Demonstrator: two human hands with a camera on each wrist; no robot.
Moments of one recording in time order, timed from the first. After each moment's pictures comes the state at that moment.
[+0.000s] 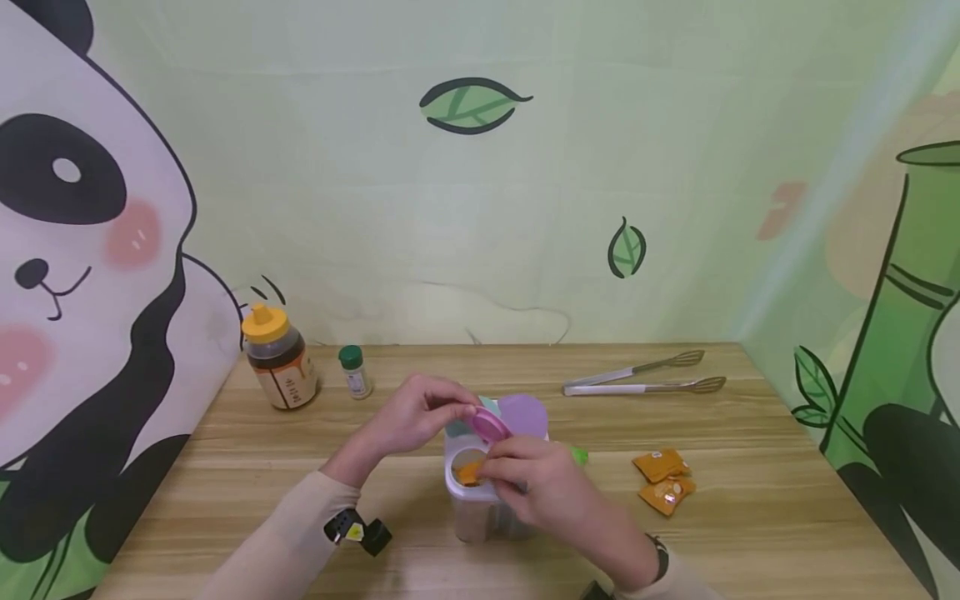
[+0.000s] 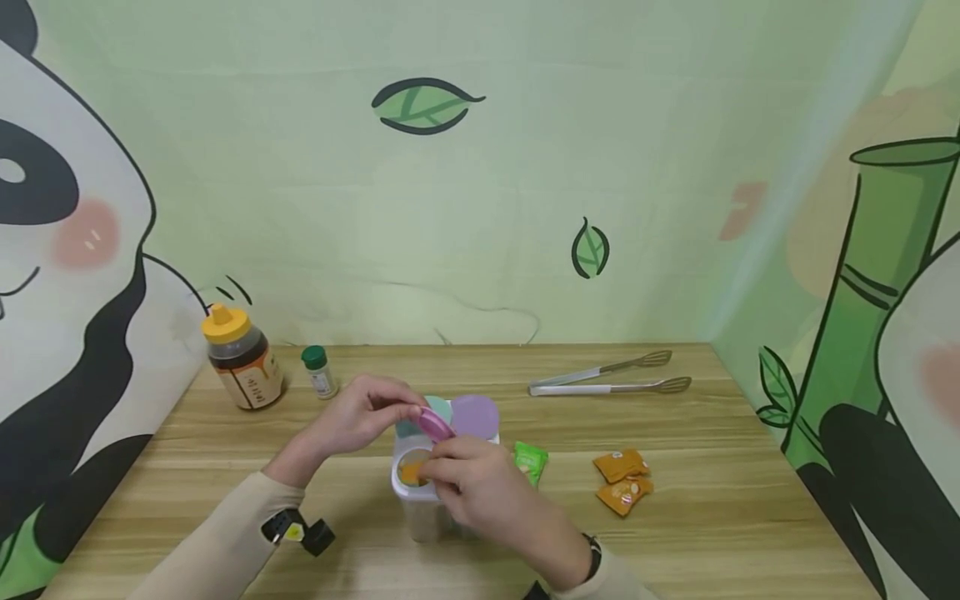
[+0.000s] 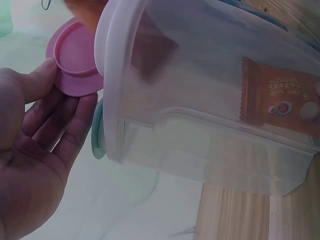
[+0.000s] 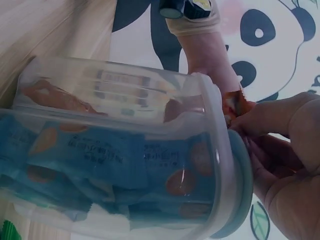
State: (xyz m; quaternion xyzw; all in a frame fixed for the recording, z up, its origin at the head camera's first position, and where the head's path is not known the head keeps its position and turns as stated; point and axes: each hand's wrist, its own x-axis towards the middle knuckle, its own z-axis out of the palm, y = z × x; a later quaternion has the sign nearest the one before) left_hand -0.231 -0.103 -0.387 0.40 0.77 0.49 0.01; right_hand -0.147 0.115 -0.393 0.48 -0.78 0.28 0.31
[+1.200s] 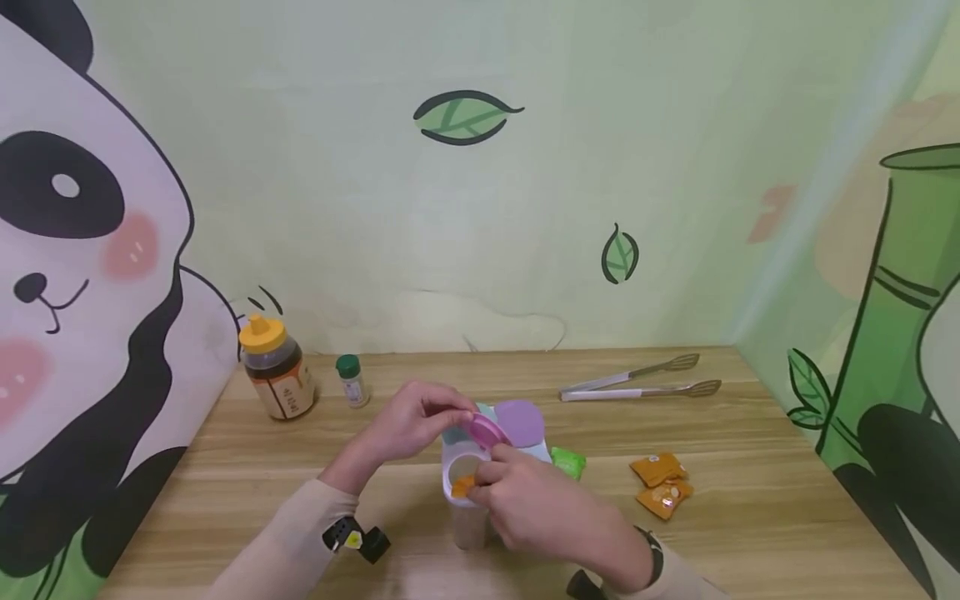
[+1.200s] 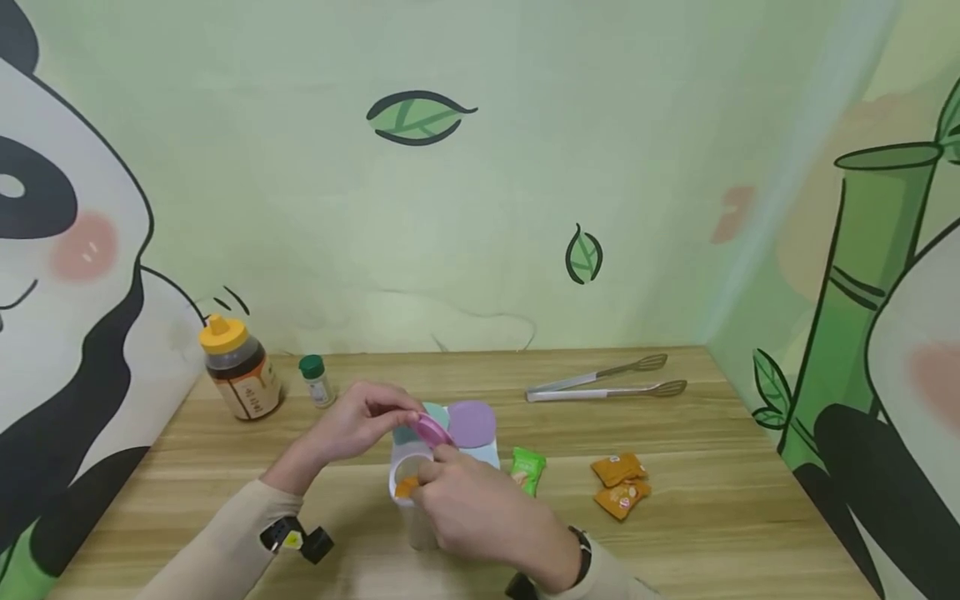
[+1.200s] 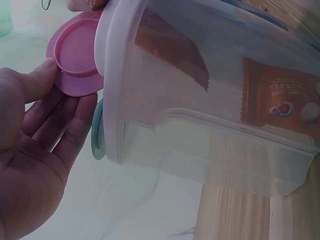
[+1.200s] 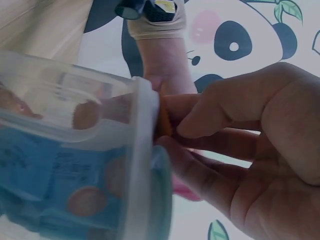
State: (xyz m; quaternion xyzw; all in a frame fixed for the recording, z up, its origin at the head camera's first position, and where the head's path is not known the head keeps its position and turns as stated) left_hand -0.230 -0.101 -0.383 0.39 0.78 0.48 0.01; right_hand -0.134 0.105 -0.362 0.53 -0.82 -0.03 0.21
